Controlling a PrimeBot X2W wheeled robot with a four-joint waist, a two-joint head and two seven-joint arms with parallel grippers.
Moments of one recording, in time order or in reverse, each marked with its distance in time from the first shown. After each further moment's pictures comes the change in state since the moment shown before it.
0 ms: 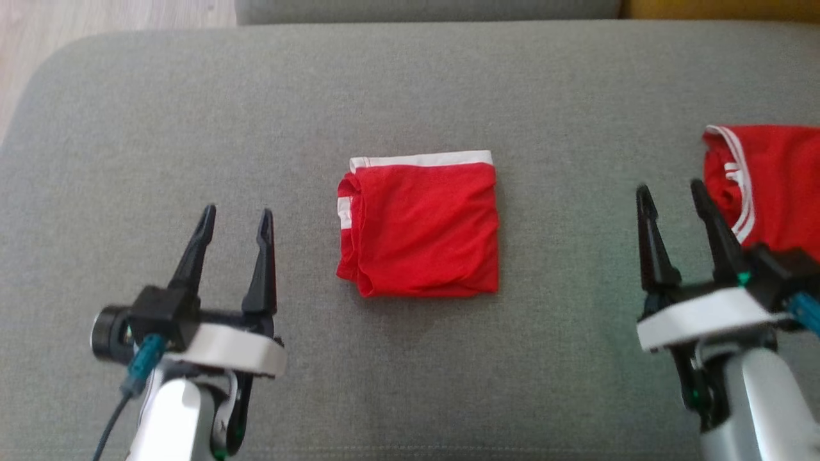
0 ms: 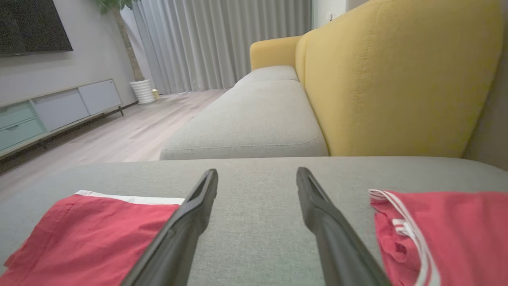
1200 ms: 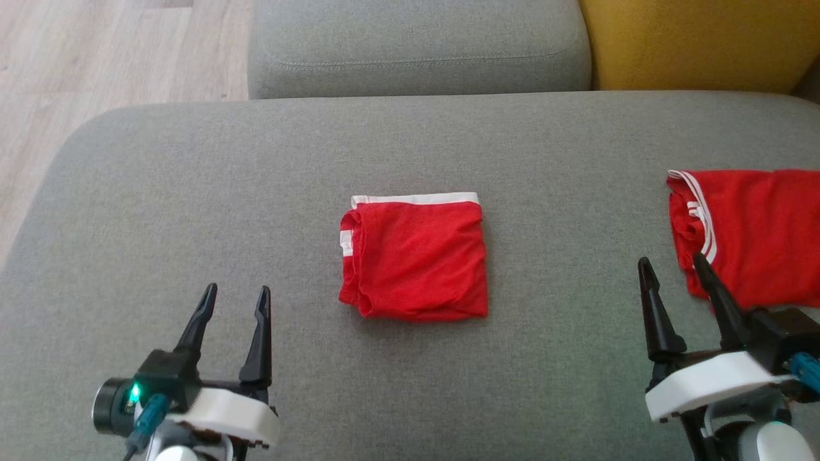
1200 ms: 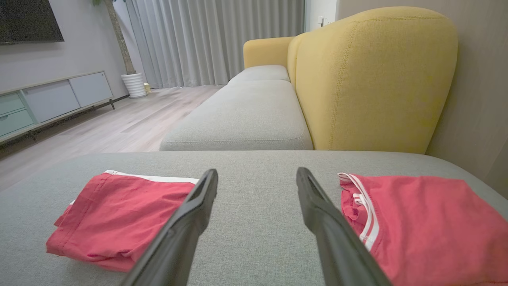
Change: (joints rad) left arm 0.175 0.032 -0.008 -0.006 -0.015 0.018 0.016; right arm 0.235 0.033 -0.038 -0.191 -0.047 0.000 0.140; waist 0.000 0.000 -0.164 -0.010
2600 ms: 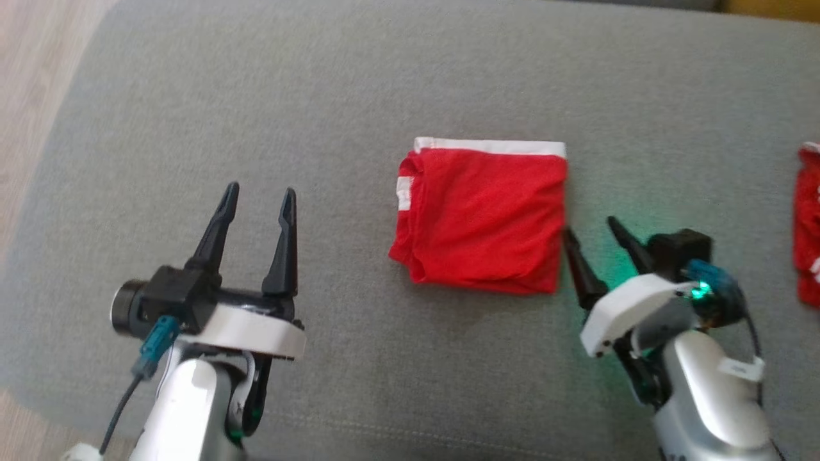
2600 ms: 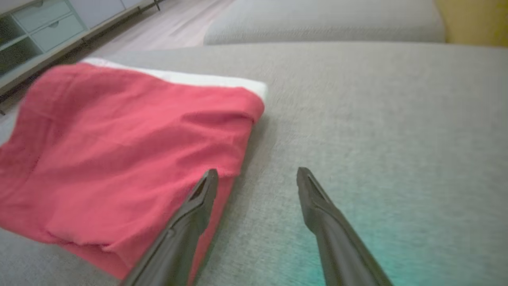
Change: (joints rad) left arm -0.221 -0.032 -0.056 -0.010 -0.031 -0.015 -0.016; right arm -0.358 -0.027 0.164 0.496 0.041 0.000 0.004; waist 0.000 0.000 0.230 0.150
